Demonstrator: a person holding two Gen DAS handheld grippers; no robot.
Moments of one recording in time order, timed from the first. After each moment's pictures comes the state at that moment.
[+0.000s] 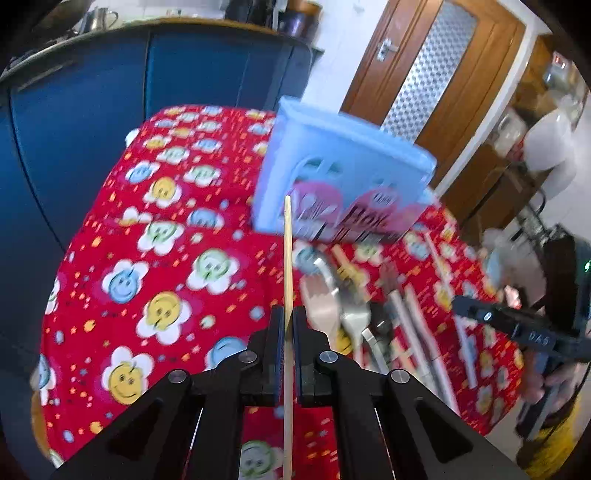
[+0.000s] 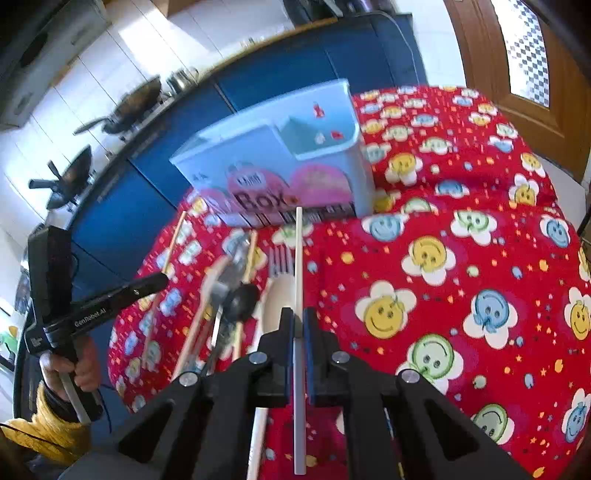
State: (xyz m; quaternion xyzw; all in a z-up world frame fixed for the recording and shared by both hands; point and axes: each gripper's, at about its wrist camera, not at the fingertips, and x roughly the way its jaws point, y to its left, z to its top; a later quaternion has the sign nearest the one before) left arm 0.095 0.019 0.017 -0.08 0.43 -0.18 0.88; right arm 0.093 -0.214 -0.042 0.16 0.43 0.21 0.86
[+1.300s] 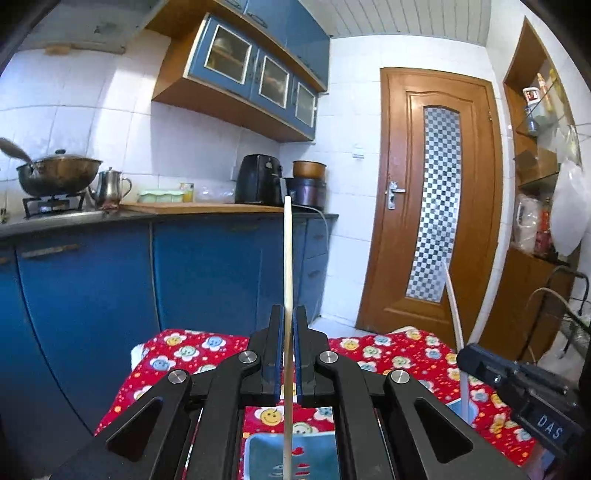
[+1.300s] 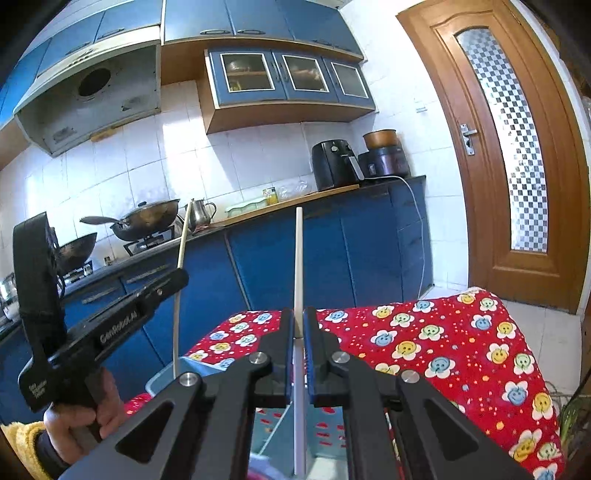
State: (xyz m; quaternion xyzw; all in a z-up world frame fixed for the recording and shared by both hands) left arm 0.209 -0.032 0.097 -0.05 0.11 -0.08 0.99; right arm 0.206 -0.190 0.035 0.11 0.12 0.17 0.97
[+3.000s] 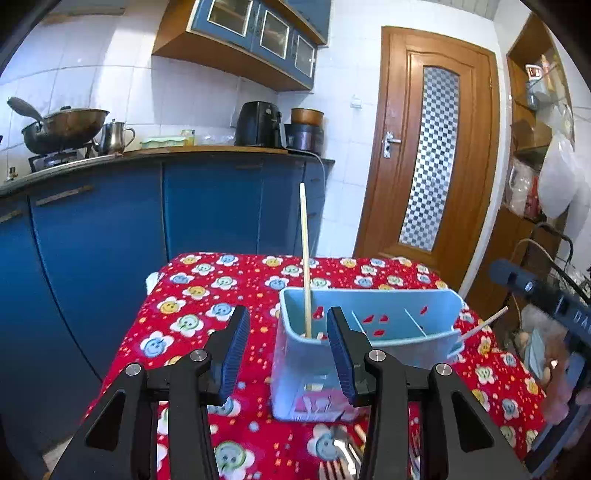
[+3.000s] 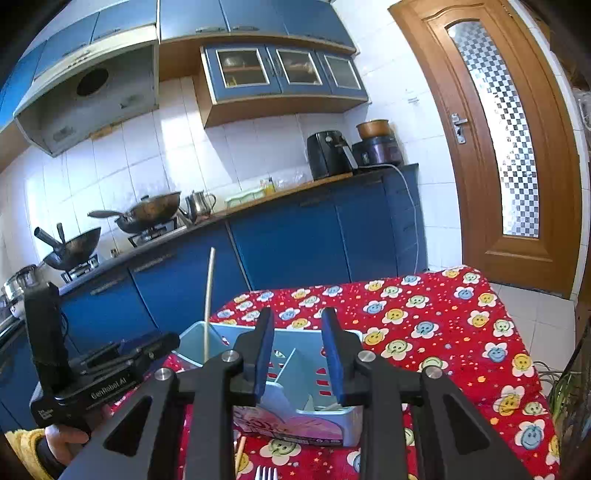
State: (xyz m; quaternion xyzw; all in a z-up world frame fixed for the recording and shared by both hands) left arm 0.145 -0.001 0.064 -0.03 0.22 -0.11 0.97; right arm 0.149 -0.202 0.035 0.13 0.14 0.16 0.97
